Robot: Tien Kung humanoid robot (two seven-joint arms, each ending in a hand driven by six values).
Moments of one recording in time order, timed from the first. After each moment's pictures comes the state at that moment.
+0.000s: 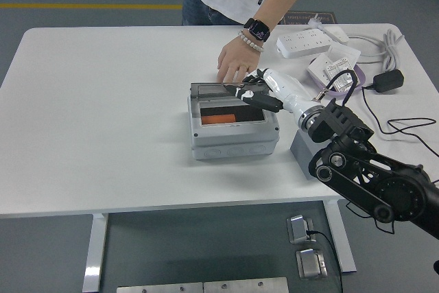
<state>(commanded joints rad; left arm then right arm) 0.03 0.25 -0.84 -0.18 1.17 0.03 0.13 0.59 -0.36 0.71 1.43 -1.68 -0.17 -0.41</state>
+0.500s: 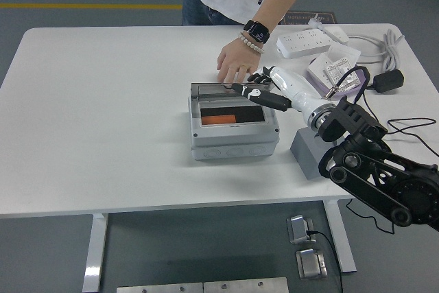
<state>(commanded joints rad) 0.03 0.25 -0.84 -0.18 1.17 0.03 0.13 0.57 -0.41 0.72 1.51 -1.65 -0.16 -0.42</state>
